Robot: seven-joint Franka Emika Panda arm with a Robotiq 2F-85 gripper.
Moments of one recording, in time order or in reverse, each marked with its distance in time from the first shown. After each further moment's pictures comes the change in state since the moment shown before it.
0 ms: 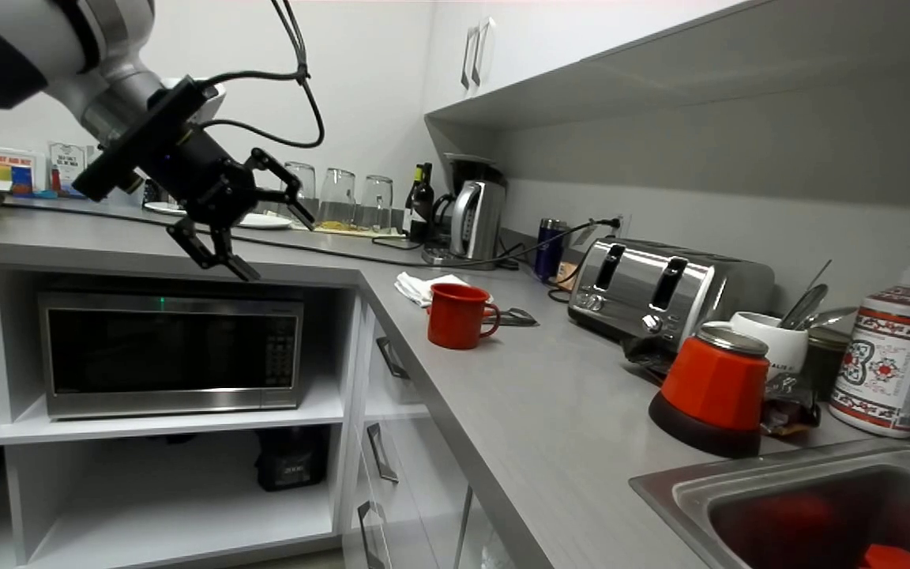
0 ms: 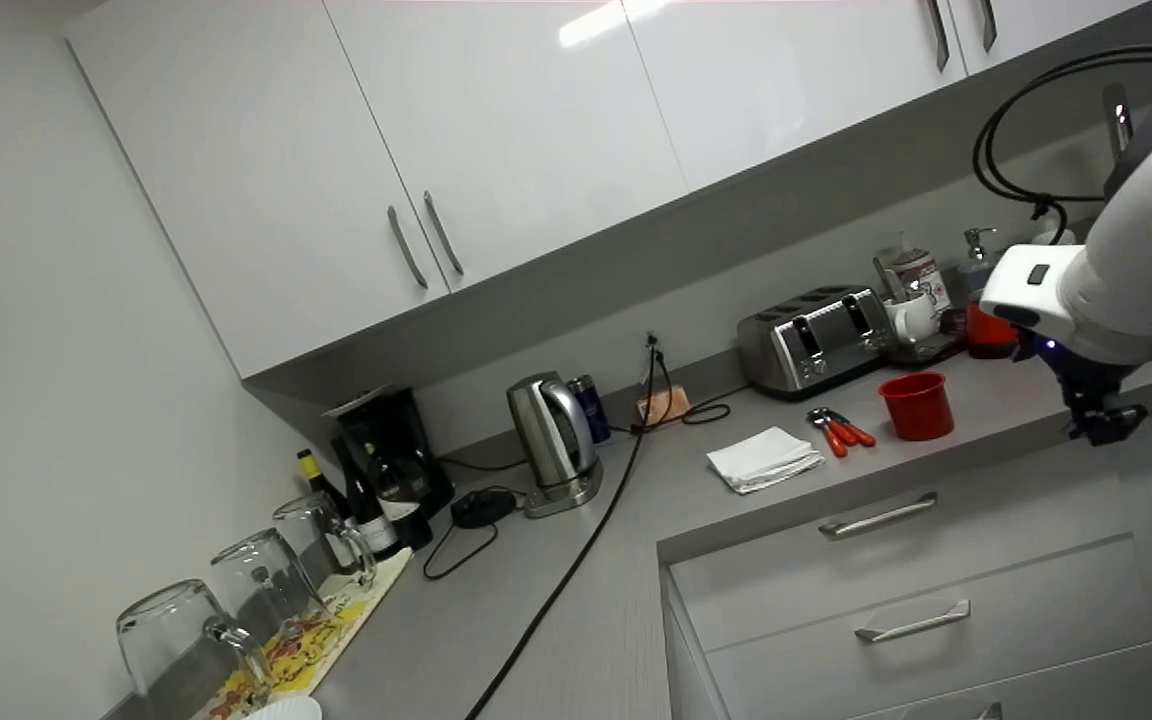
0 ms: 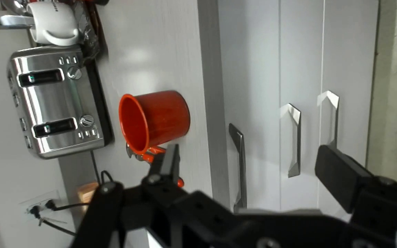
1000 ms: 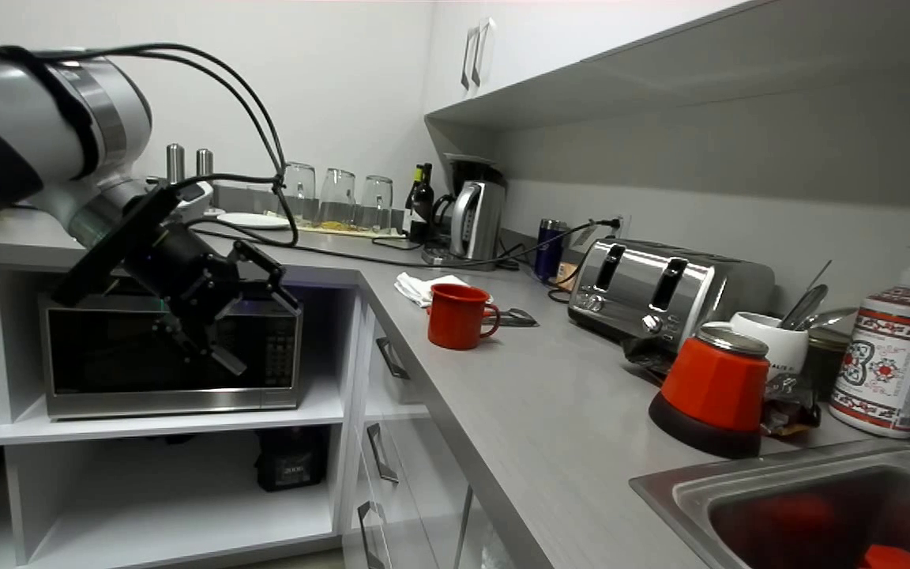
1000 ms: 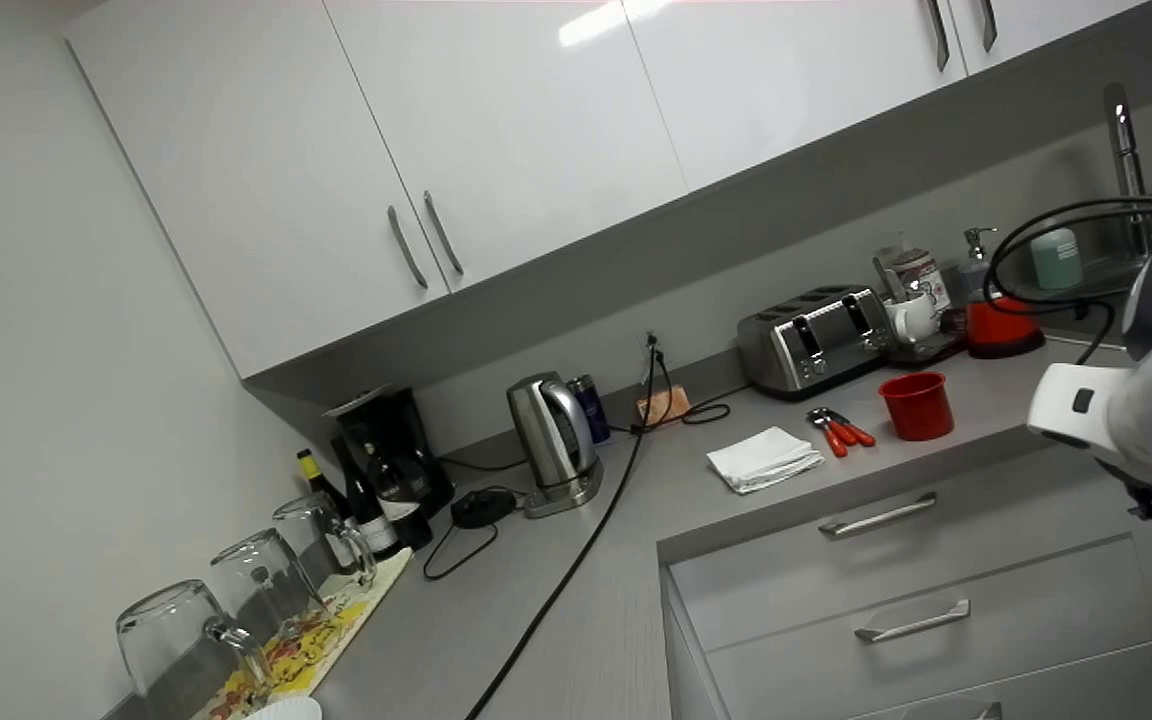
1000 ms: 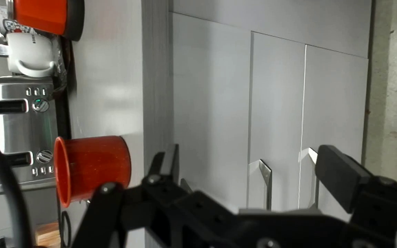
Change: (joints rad) arm 0.077 0.260 -0.026 0.024 -0.103 -0.173 0.173
